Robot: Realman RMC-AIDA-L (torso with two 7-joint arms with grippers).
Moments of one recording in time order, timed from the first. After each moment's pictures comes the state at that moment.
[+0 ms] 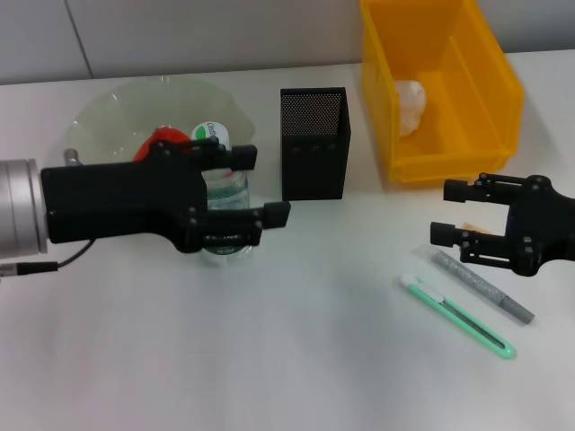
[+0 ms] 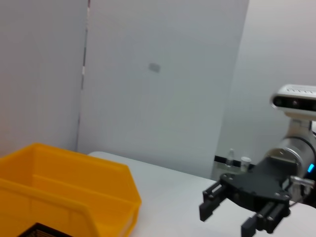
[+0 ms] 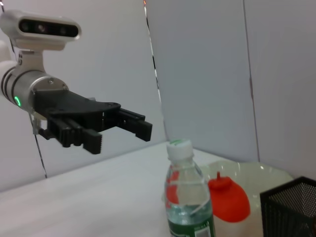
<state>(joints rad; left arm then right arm) -0.29 -2.06 1.32 1.32 1.62 1.45 -1.79 0.22 2.07 -0.82 -0.95 -1.73 -1.67 1.37</state>
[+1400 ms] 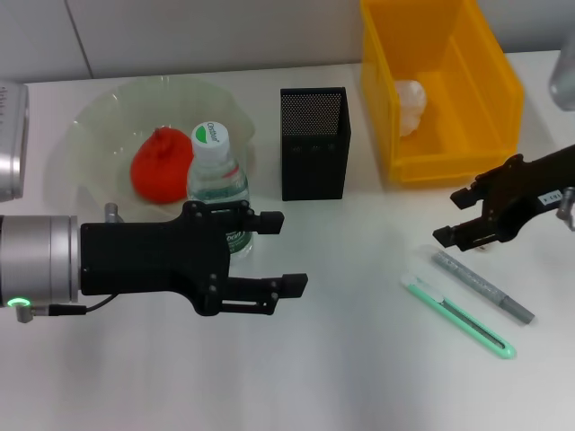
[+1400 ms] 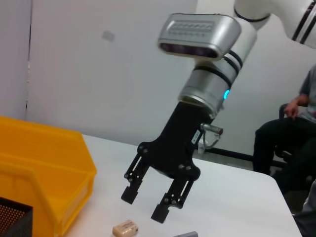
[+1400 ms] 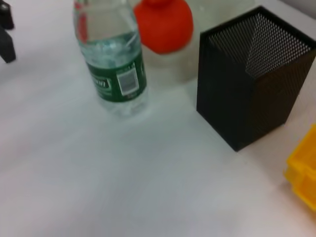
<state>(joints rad) -0.36 -2.07 1.34 1.06 1.63 1.52 -1.57 0.48 2.08 -1.00 -1.35 -2.44 -1.63 2.01</state>
